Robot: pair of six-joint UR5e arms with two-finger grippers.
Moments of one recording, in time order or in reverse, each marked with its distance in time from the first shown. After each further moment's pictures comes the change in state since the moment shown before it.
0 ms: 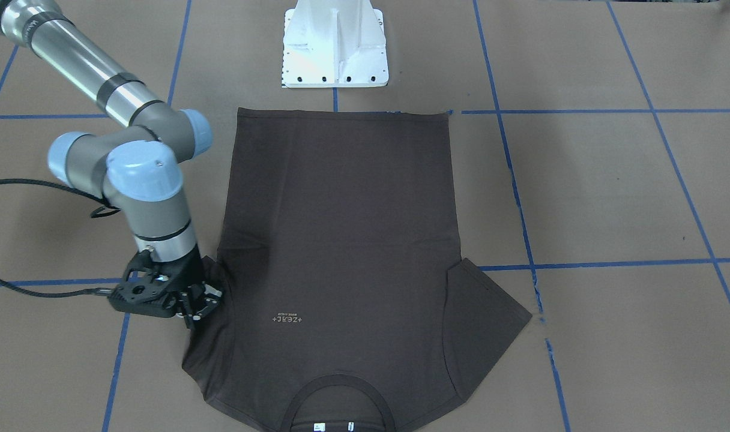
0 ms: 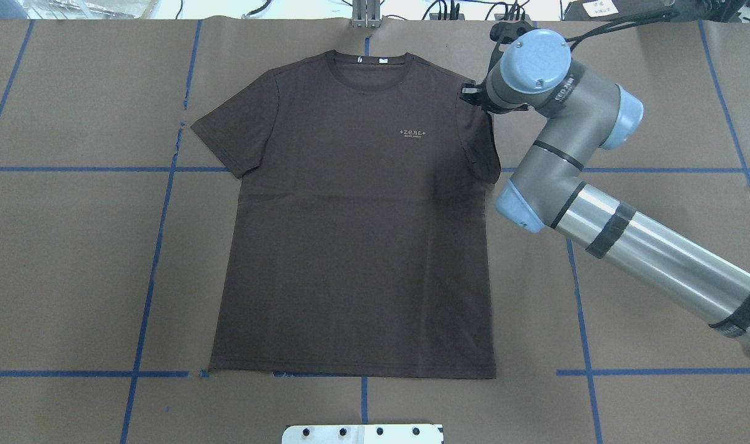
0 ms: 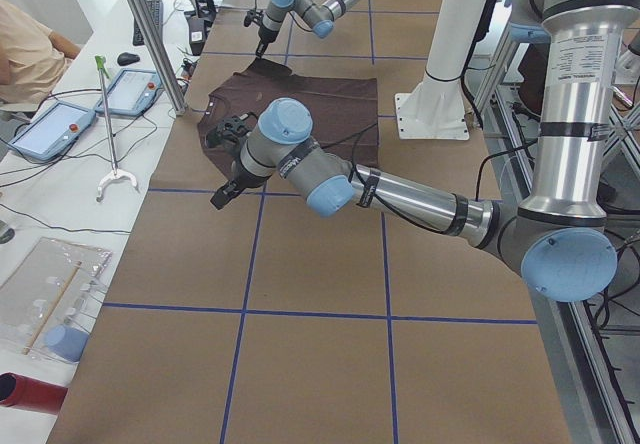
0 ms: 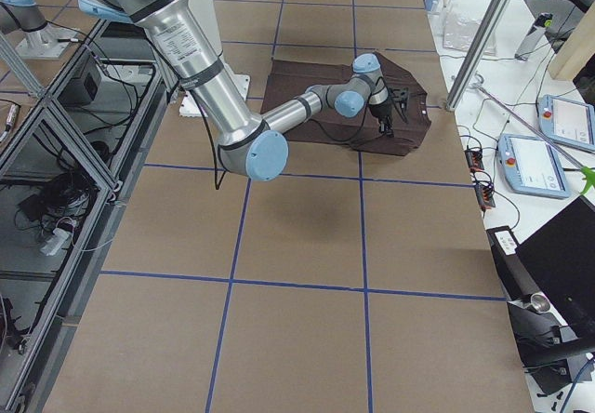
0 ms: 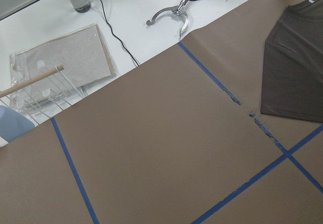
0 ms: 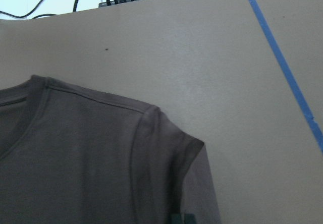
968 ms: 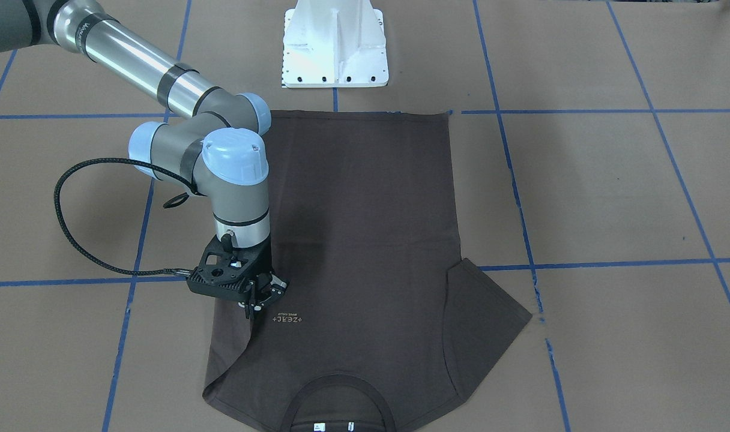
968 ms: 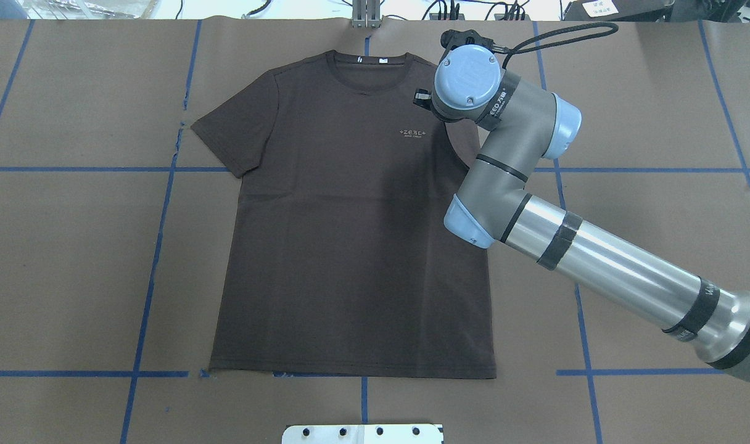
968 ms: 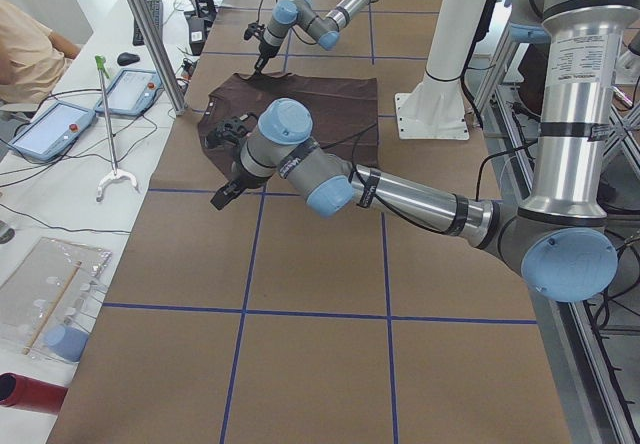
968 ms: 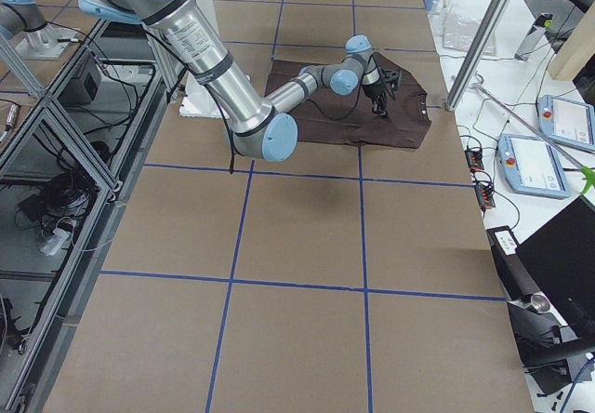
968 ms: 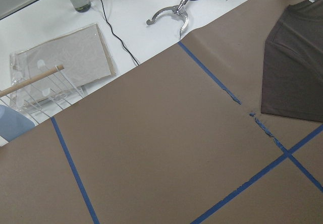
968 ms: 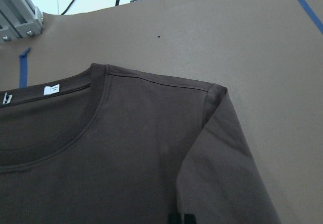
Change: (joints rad) left arm 0.000 0.001 0.000 0.001 -0.001 0.001; right arm -0.078 0.116 -0.073 -0.041 -0.089 0.108
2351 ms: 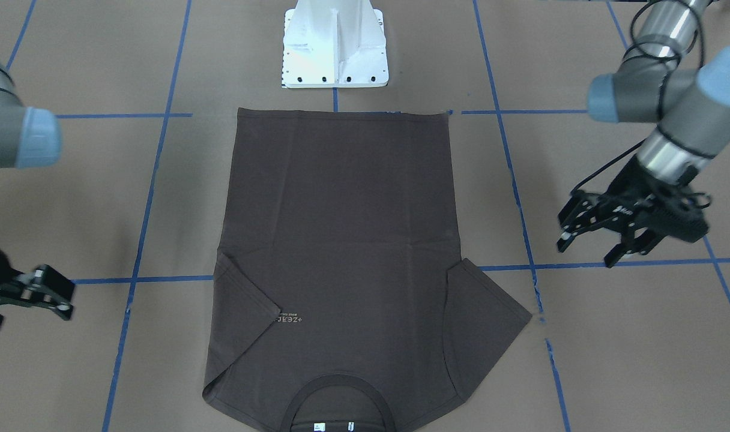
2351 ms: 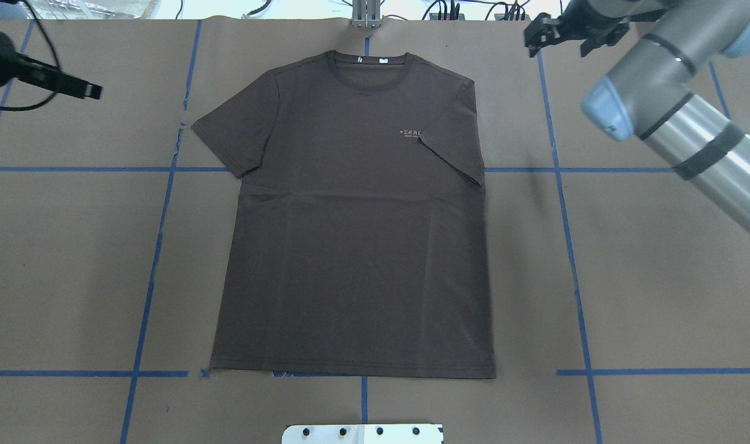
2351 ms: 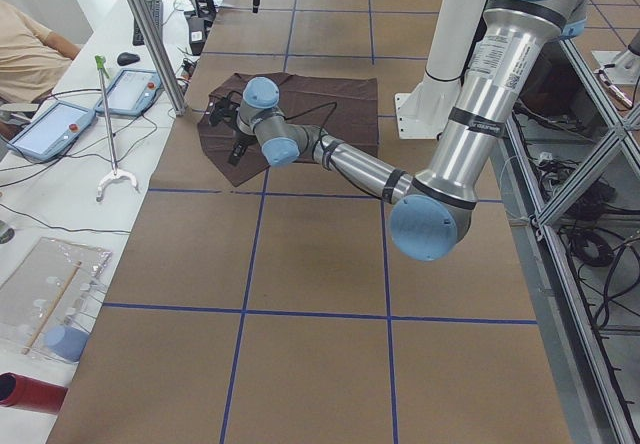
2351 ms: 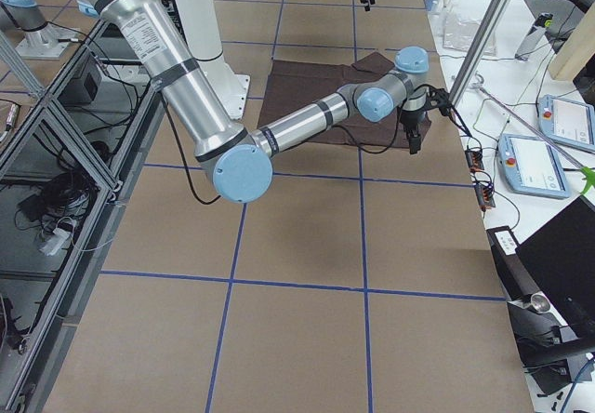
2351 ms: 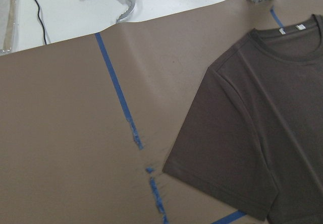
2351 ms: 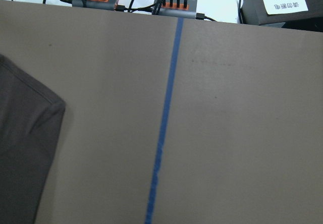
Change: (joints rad) left arm 0.499 -0.377 0.280 -0.075 0.292 -0.742; right arm 0.492 -0.320 0.231 -0.094 0.606 -0.809
